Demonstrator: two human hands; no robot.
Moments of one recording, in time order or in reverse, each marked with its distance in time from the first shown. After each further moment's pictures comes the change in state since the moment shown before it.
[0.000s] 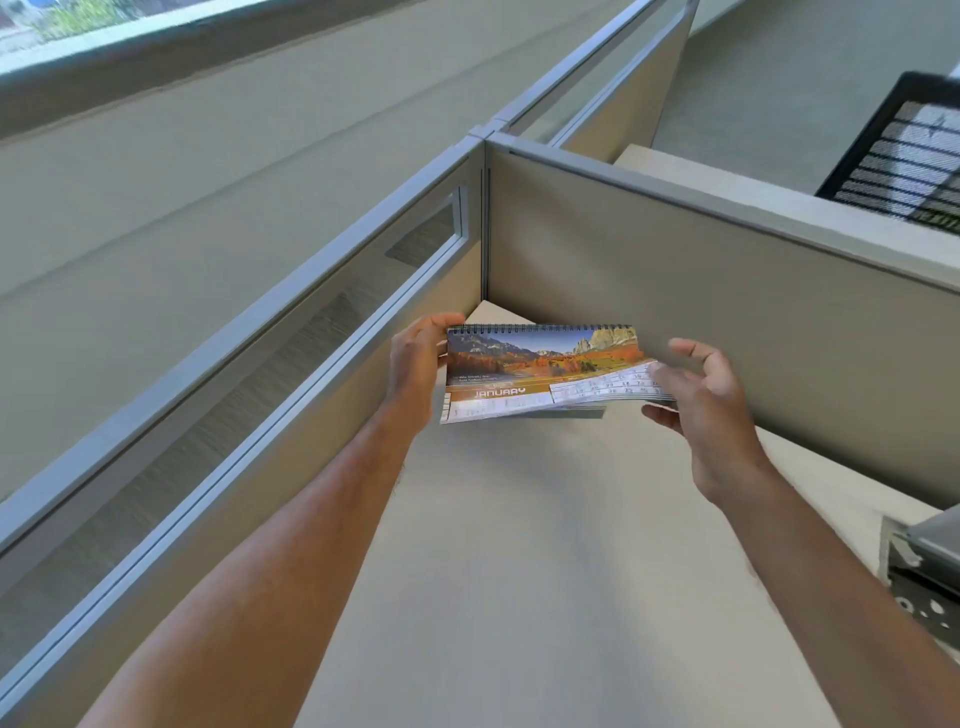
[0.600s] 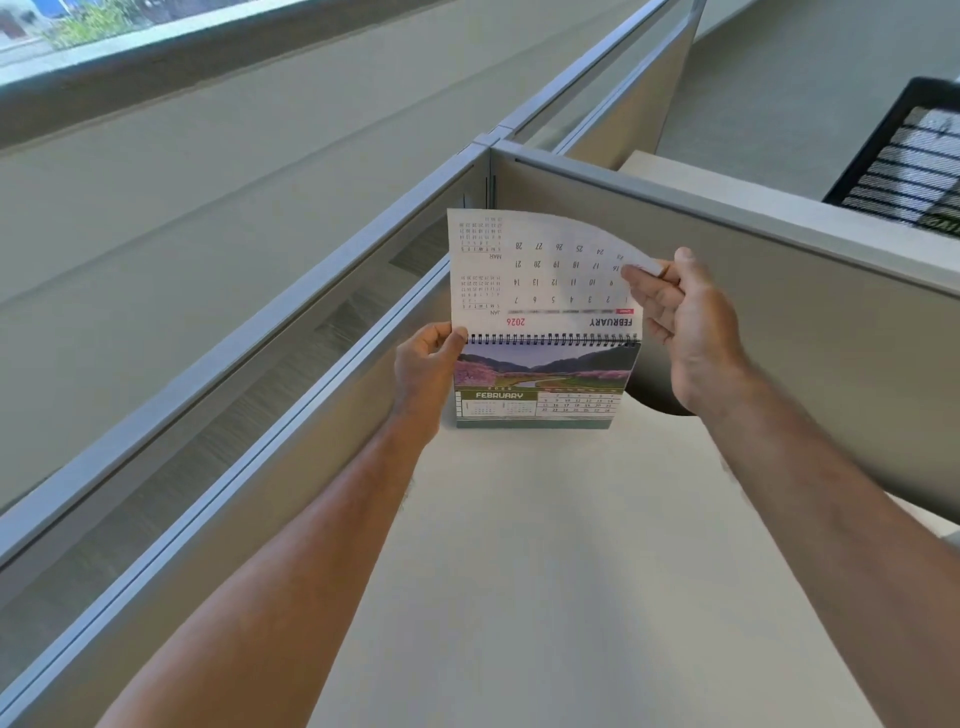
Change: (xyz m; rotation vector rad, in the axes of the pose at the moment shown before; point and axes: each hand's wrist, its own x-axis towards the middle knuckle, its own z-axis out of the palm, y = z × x) left_hand 0.009 -0.010 0.001 0.152 0.031 0.117; right_hand 0.052 -0.062 0.049 0.158 -0.078 -0.011
